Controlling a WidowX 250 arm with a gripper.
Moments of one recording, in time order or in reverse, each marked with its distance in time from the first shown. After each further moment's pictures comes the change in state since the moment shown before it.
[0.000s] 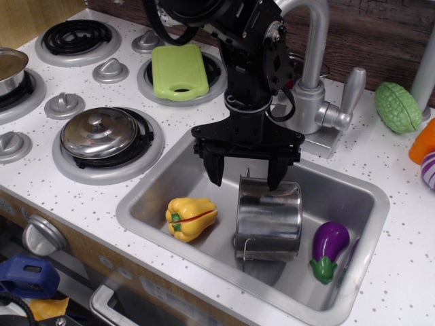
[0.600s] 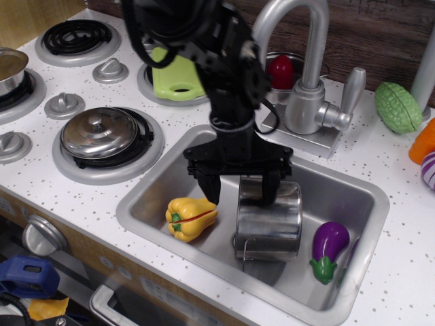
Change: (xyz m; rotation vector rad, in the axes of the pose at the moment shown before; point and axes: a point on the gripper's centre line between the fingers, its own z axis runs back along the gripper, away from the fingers) arm -0.008 0.007 -0.016 -0.120 0.044 0.047
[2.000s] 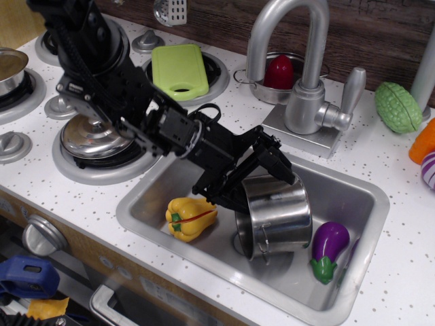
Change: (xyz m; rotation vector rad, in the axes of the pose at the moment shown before) arm -0.005 -0.022 -0.010 -0.689 0.066 0.228
